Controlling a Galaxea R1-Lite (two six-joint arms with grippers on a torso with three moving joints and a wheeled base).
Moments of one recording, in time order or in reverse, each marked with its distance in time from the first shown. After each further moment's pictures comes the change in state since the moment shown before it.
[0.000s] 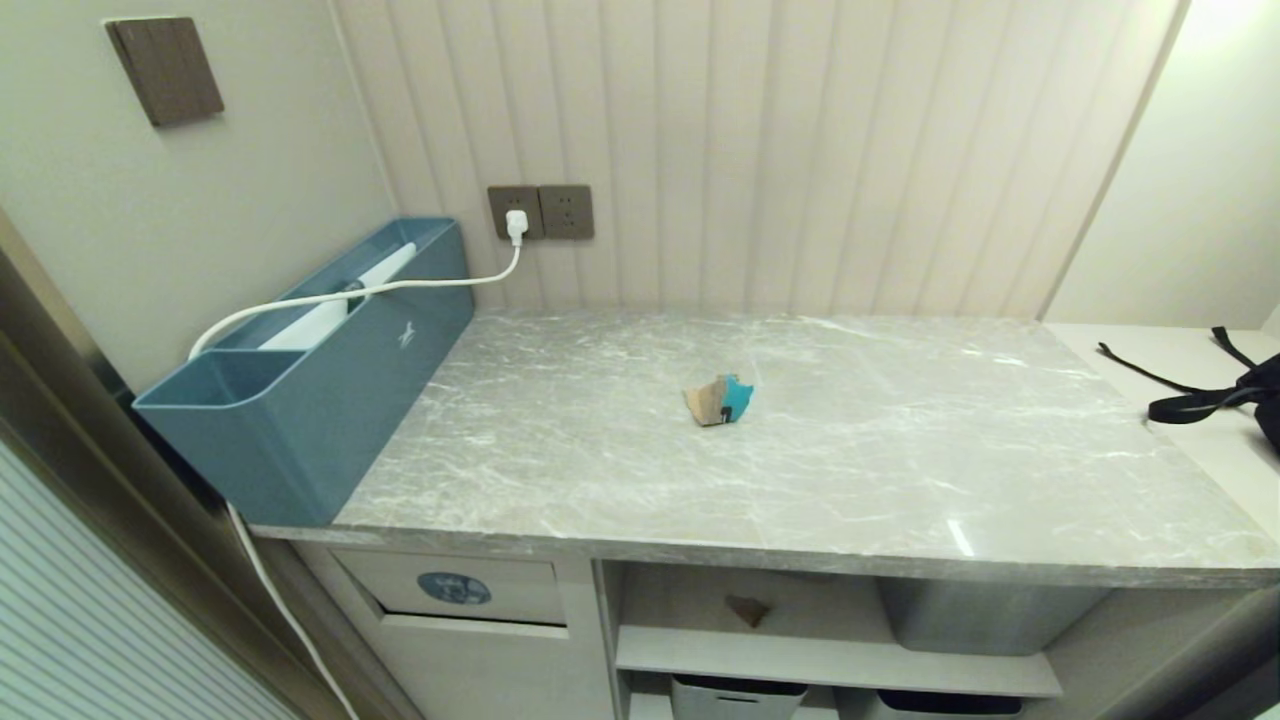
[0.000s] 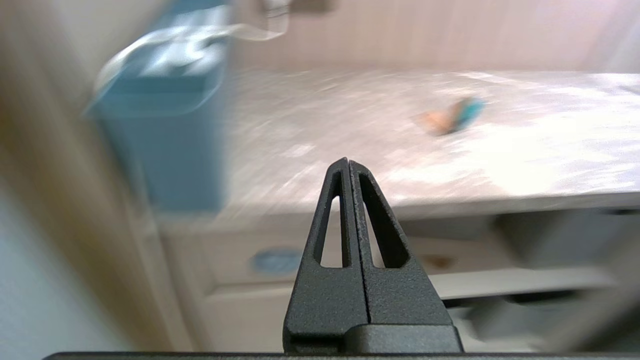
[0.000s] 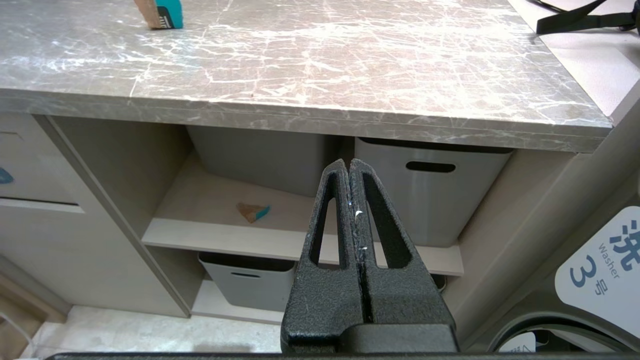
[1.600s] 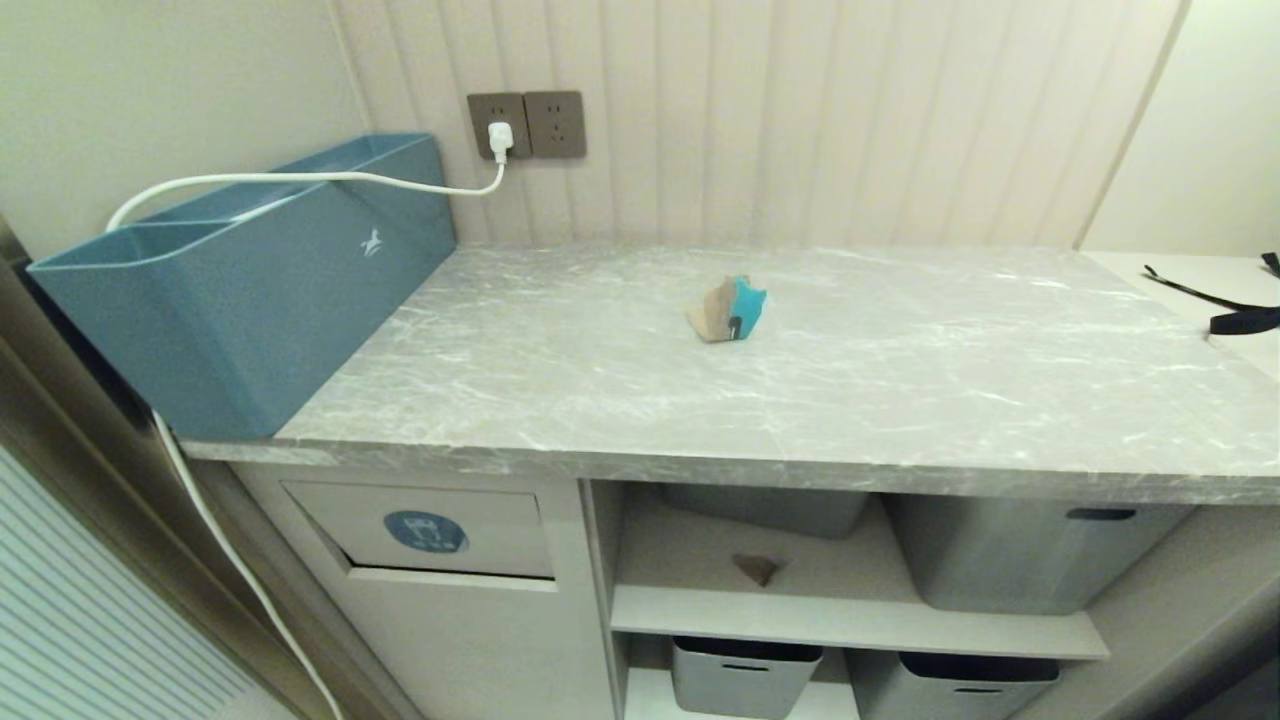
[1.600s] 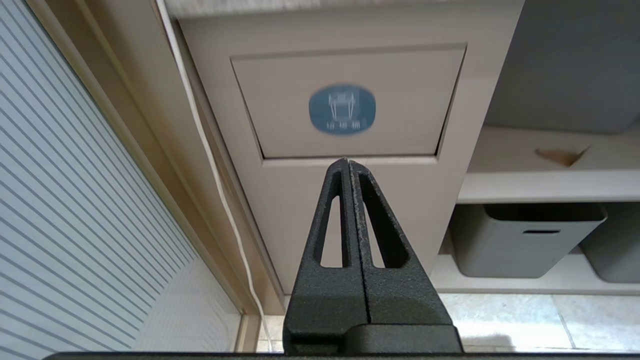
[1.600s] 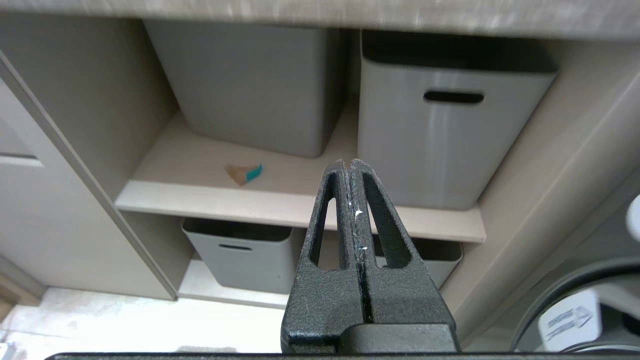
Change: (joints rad) left arm 0.037 -0.421 0.443 0.084 0.147 0.120; right arm 0.000 0.000 0.000 0.002 -0.001 -0.002
